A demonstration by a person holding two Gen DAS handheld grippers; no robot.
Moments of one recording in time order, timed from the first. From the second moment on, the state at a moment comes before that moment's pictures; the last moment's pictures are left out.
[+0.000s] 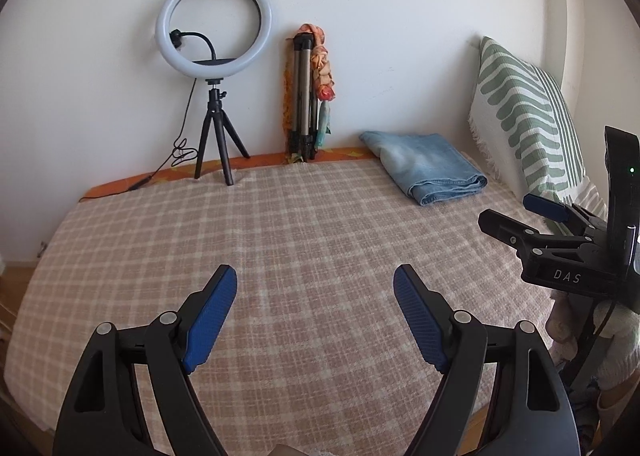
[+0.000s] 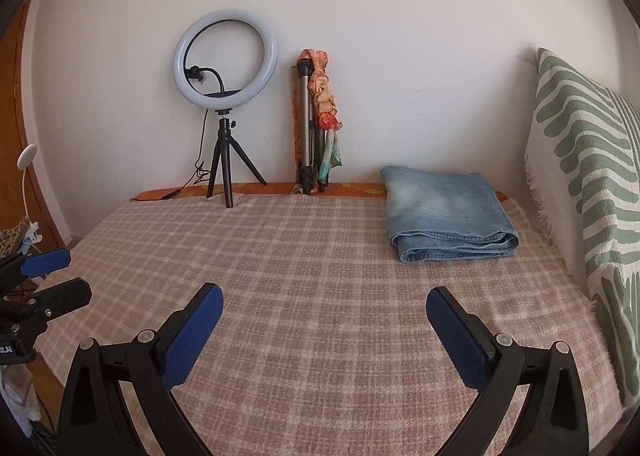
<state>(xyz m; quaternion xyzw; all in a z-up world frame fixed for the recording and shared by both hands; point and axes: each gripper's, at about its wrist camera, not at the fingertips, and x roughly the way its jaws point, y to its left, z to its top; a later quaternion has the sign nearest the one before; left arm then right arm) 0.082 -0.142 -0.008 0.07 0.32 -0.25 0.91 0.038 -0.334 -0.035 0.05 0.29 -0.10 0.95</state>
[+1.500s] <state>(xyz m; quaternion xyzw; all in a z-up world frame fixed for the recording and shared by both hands) 0.082 -0.144 -0.027 0.08 0.33 -0.24 0.91 0.036 -0.339 -0.052 0.05 0.30 -0.12 0.94</state>
